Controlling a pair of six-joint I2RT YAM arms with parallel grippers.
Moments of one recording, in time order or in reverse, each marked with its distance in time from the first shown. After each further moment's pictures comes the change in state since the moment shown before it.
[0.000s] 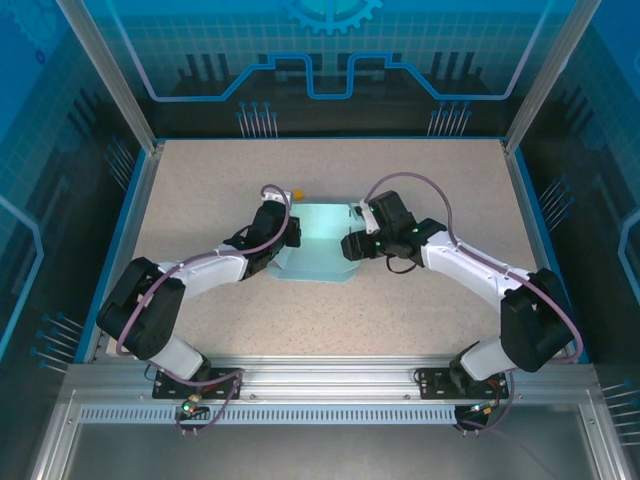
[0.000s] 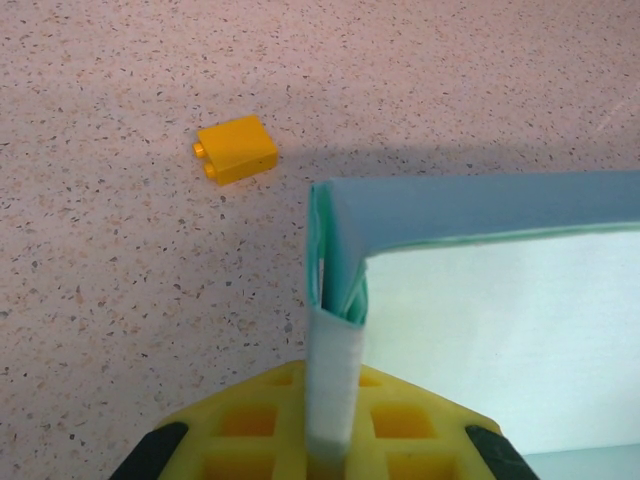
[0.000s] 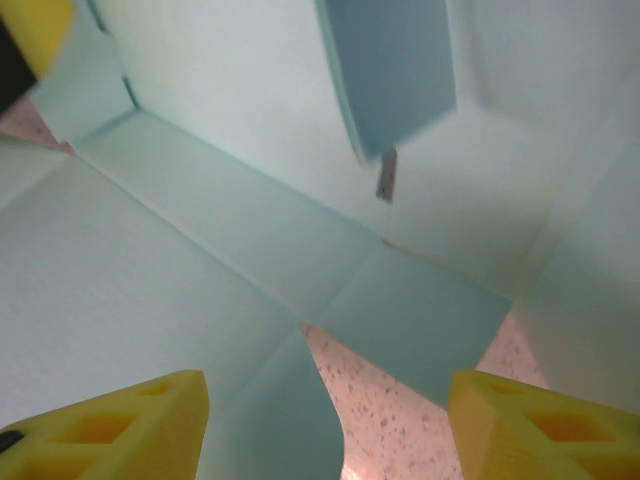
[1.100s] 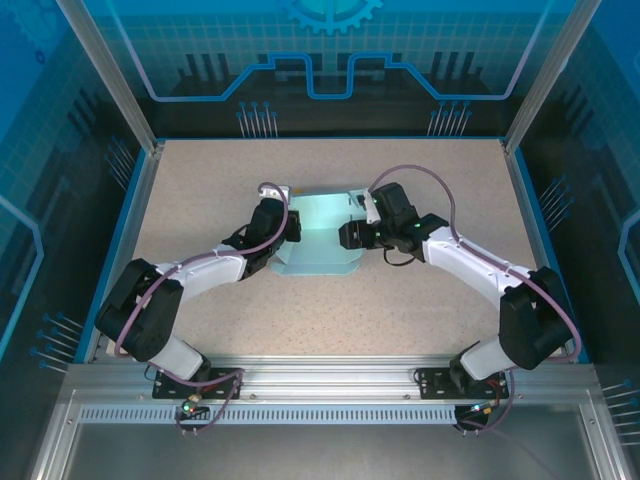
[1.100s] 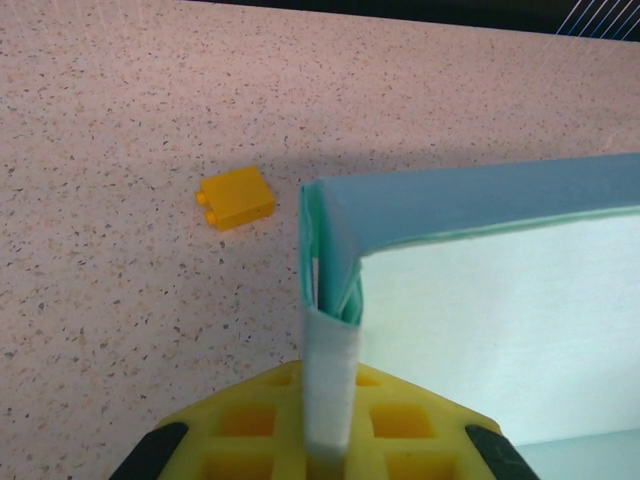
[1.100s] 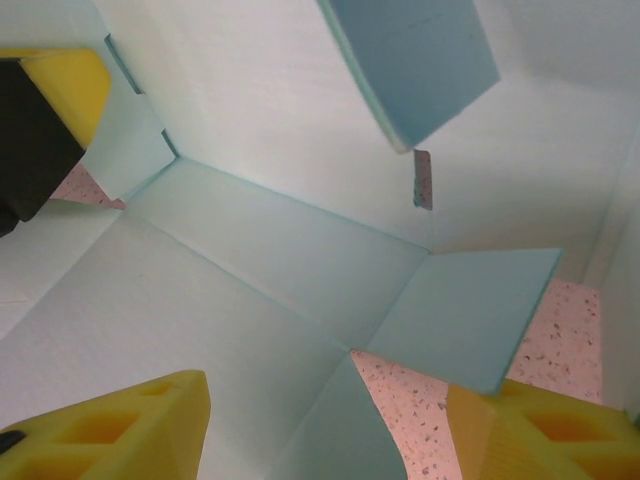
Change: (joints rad) left arm 0.002 -0.011 0.000 0.065 -0.014 -0.005; right arm -0.026 0.016 0.055 0.061 -0.049 0.068
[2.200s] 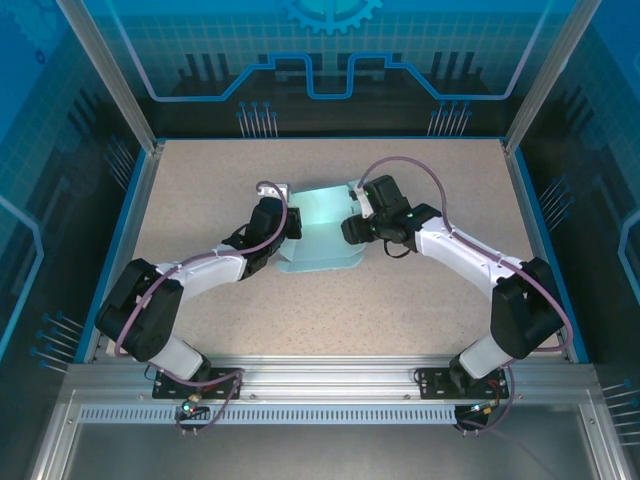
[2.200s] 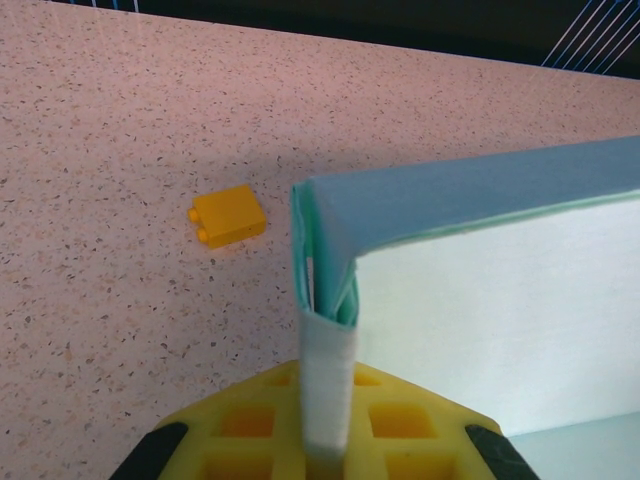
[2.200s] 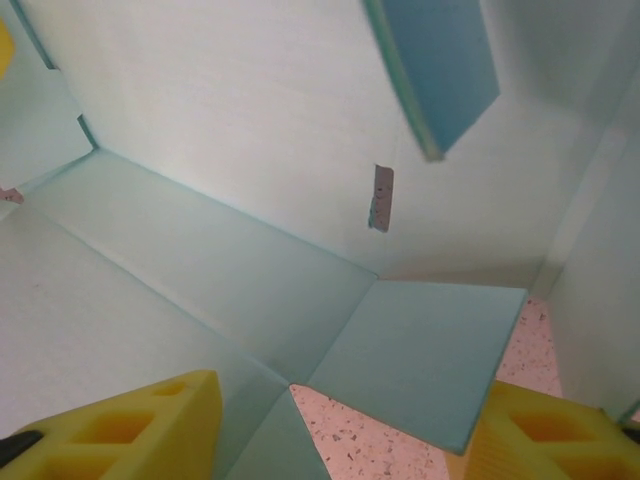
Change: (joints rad) left arm 0.000 0.000 0.000 0.033 0.000 -0.033; right arm 0.016 0.067 0.105 -0.074 0.166 -0.218
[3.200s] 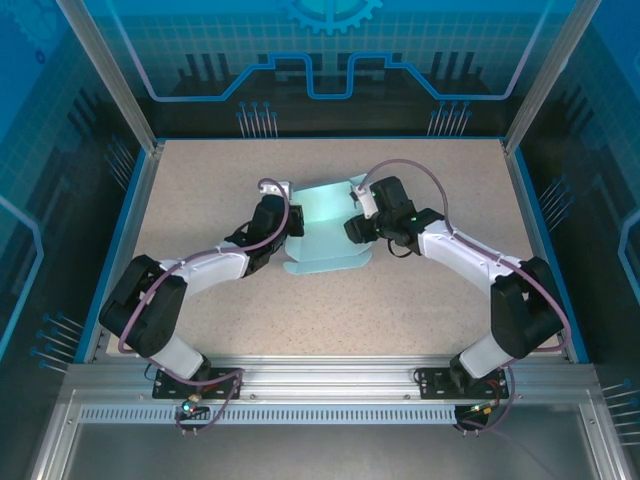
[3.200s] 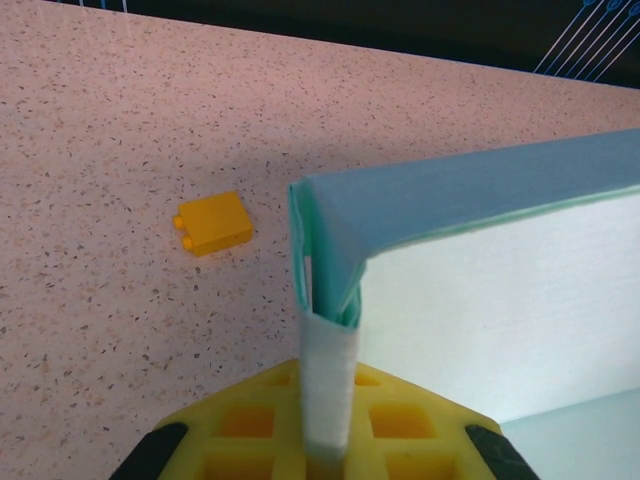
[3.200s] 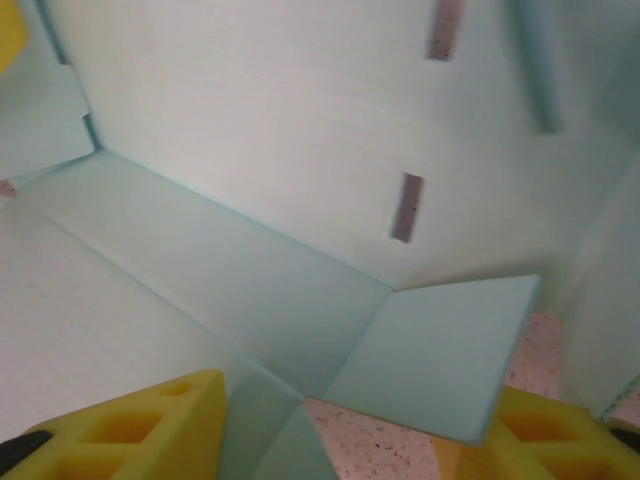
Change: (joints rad) left arm -0.001 0.028 0.029 0.006 0.008 -0.014; right arm -0.052 -0.004 -0.072 0.131 -0.037 -0.124
